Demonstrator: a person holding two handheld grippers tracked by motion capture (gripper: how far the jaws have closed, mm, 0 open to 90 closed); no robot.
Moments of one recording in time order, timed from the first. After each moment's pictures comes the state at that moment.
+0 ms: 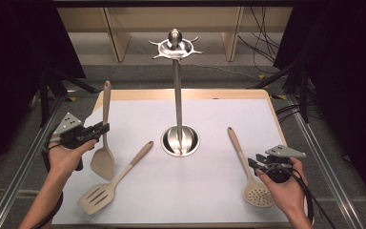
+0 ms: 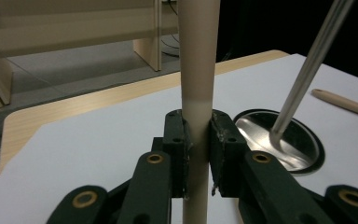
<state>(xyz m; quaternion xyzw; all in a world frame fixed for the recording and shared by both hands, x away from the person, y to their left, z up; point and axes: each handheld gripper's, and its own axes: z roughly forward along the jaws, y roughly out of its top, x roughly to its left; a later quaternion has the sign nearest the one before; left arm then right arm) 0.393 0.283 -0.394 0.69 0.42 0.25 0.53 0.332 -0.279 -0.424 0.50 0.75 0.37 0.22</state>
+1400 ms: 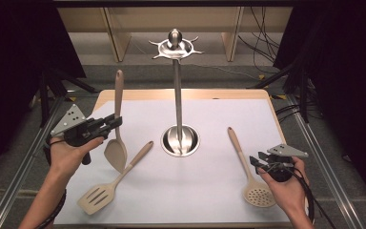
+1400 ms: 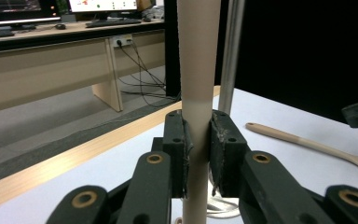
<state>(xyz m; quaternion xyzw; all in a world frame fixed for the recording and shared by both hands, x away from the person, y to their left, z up) 0.375 0.244 -0.340 0.70 0.29 0.26 0.59 0.335 -0.284 -0.424 0.49 0.75 0.37 0.23</state>
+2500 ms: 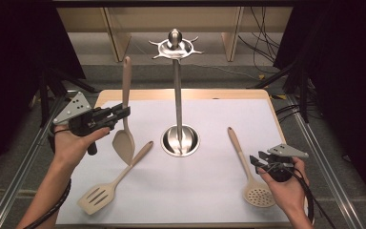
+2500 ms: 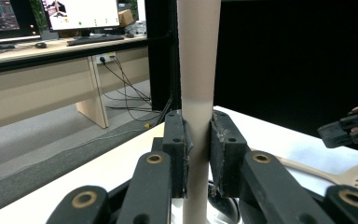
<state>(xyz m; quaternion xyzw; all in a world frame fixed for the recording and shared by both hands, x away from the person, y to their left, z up) 0.383 0.224 -0.310 0.70 0.27 0.24 0.61 0.334 -0.283 -0.422 0.49 0.75 0.37 0.25</state>
